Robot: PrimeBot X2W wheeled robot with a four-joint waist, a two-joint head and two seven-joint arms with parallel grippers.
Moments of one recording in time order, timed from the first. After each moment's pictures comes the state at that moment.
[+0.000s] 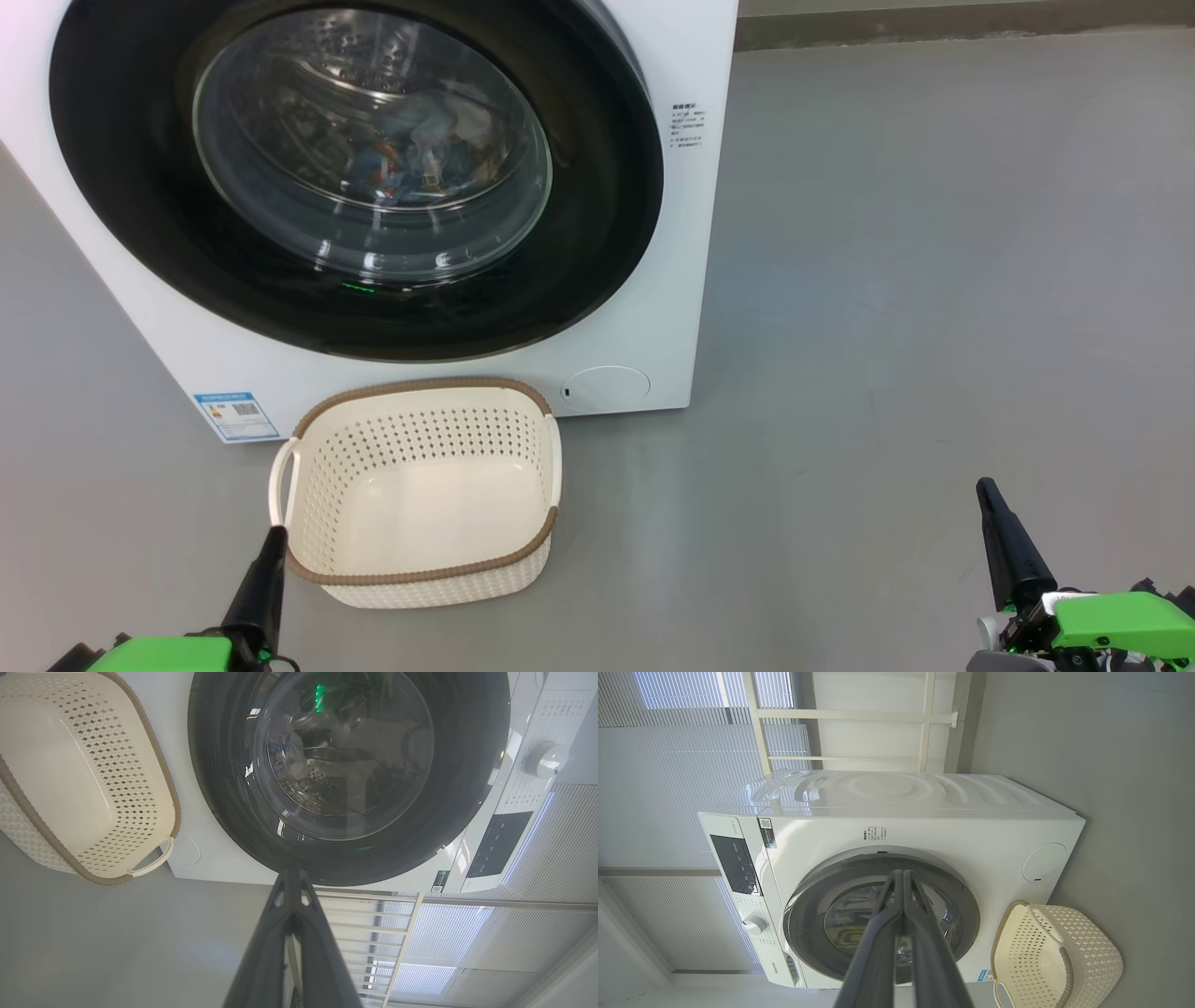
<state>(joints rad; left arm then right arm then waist) -0.07 0.03 0.08 0.26 -1.60 -0.12 0.11 -0.07 -0.05 -0.14 0.27 1.60 0.13 0.11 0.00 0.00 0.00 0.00</state>
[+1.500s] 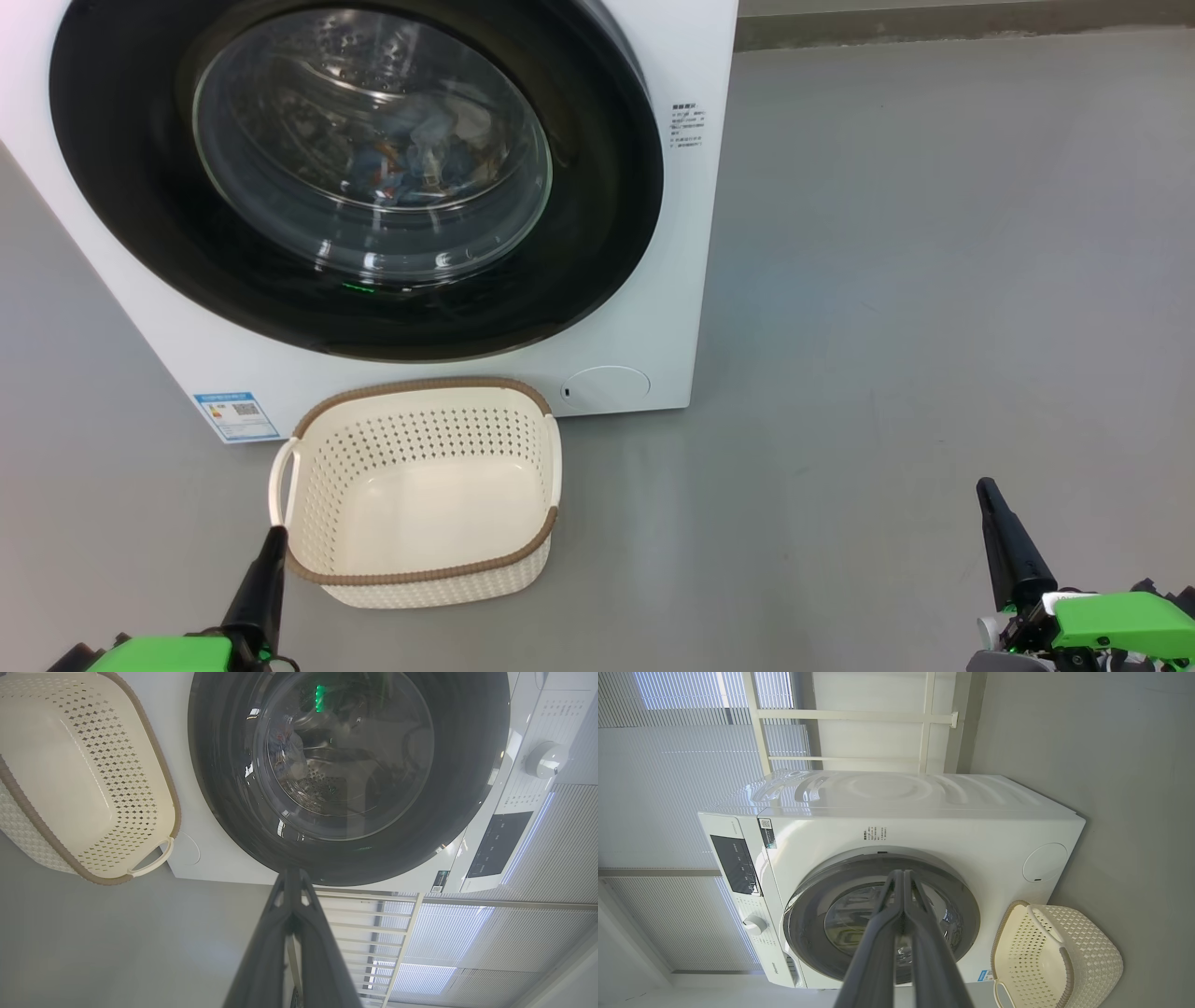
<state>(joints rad) -0.07 0.03 0.08 0.26 -1.60 -0.12 0.11 -0.07 -0.05 -0.14 0.27 1.60 0.13 0.11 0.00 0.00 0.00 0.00</state>
